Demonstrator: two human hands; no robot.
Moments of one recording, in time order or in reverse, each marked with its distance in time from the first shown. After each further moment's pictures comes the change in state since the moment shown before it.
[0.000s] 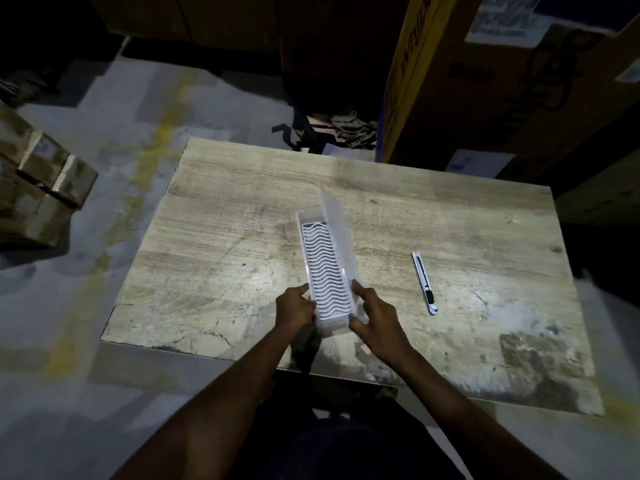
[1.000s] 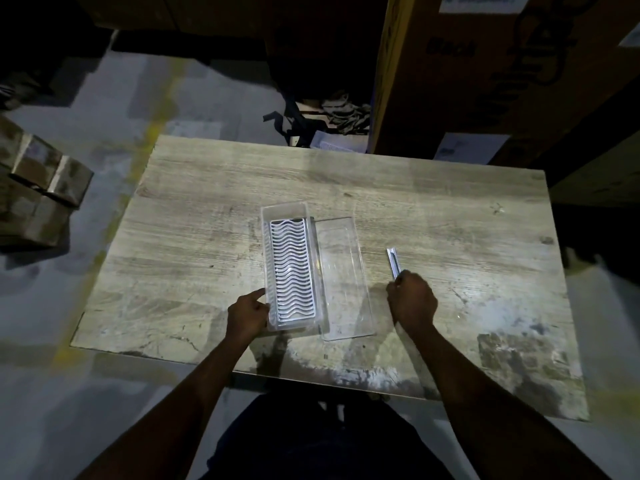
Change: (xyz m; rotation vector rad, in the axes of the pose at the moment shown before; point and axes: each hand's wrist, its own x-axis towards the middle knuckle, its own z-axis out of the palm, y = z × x) left_hand 0.013 -0.018 0.006 -0.005 0.108 -0.058; right_hand 0.054 0.122 -0.085 -0.475 0.337 0.384
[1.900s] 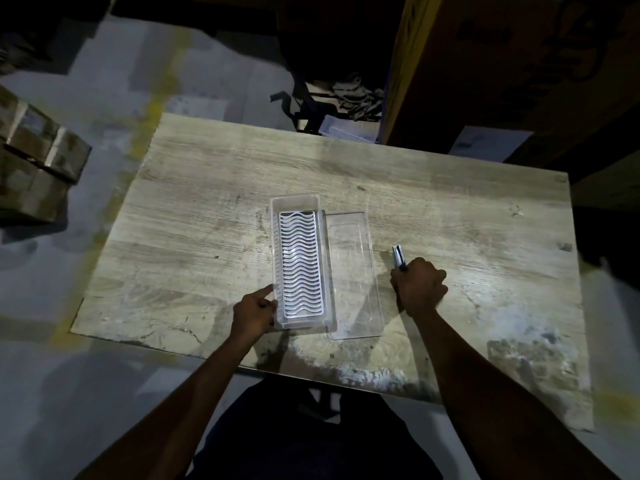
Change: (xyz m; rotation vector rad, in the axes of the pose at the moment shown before) left_hand -0.005 0.001 -0.003 -0.135 -0.038 -0.072; right_hand 0.037 -0.029 0.008 -0.017 -0.037 0.291
